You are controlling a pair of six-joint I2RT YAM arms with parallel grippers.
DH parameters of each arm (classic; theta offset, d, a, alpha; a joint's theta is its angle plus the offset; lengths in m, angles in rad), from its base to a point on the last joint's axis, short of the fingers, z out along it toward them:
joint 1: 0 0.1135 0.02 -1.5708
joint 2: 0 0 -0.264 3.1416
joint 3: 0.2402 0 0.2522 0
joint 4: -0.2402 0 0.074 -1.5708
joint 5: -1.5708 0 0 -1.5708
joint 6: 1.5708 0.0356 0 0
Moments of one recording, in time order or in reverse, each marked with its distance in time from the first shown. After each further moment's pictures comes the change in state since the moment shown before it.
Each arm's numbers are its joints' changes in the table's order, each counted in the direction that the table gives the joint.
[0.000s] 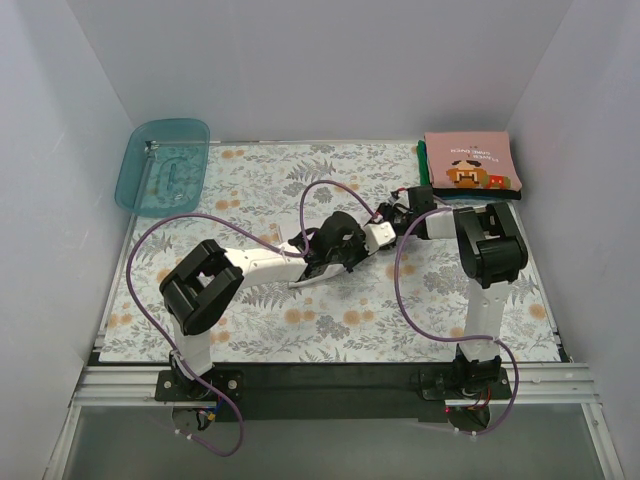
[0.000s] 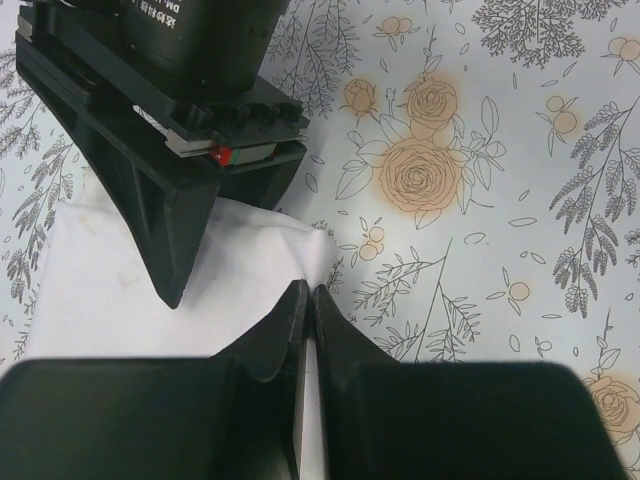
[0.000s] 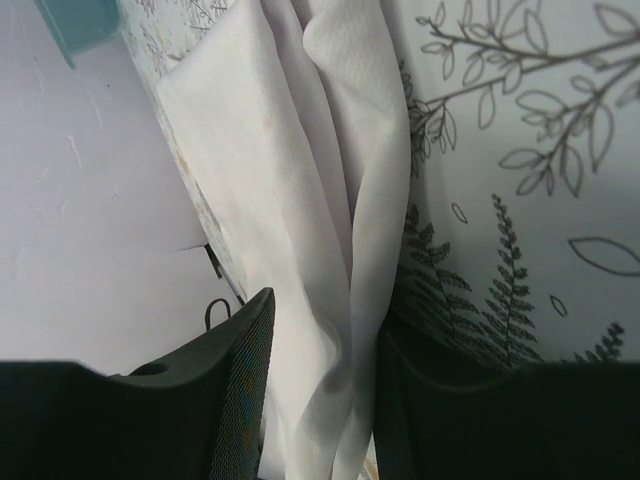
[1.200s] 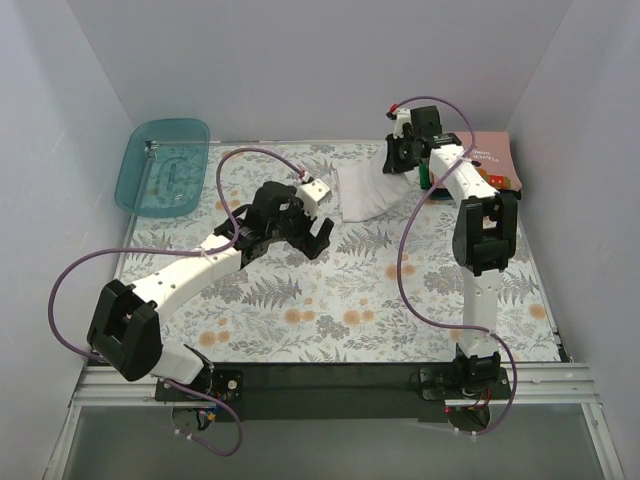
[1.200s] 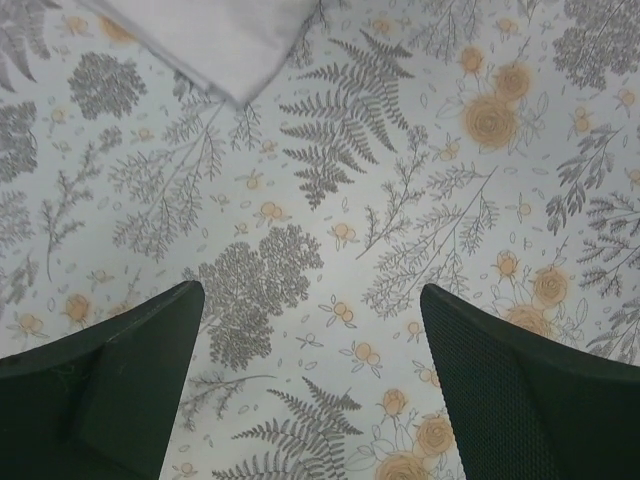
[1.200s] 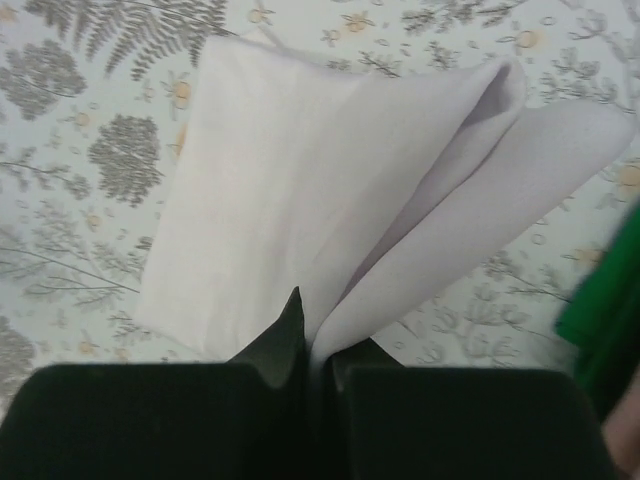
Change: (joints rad) left arm 0.249 -0.431 -0.056 -0.369 -0.051 -0.212; right arm -0.018 0.150 0.891 -0.658 -0.517 -0.867
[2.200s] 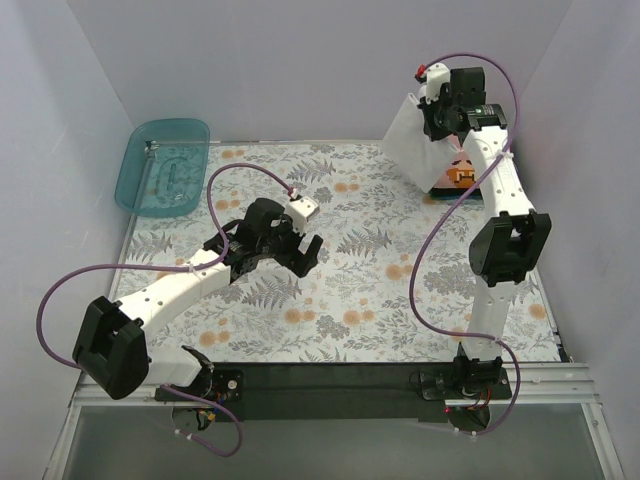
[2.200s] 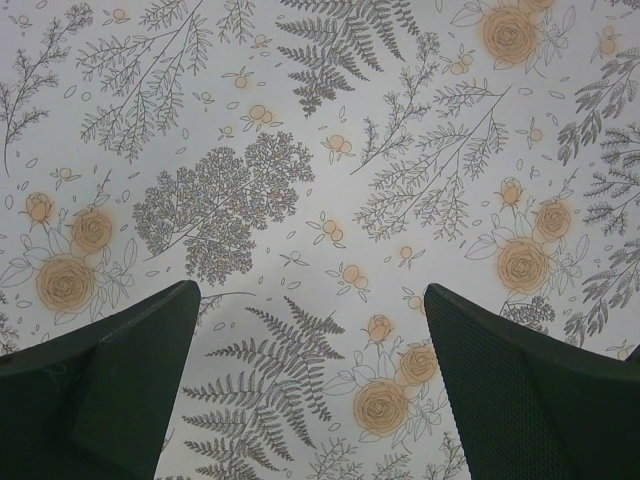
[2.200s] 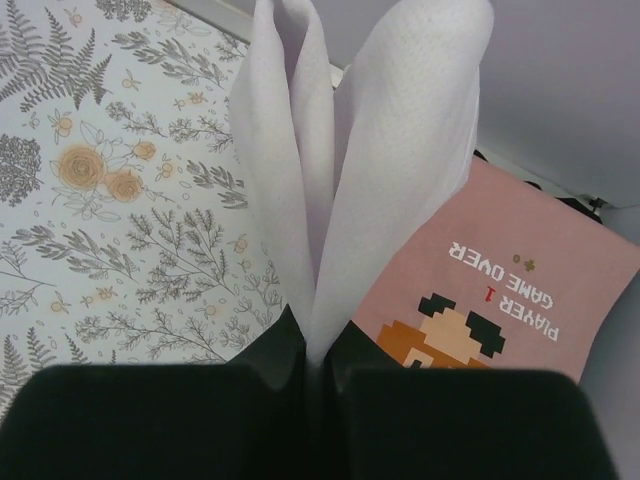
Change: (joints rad) left arm 0.001 -0.113 -0.136 -0.102 0.039 -0.057; right arm -0.085 -0.135 0.227 -0.209 -0.170 -0.323
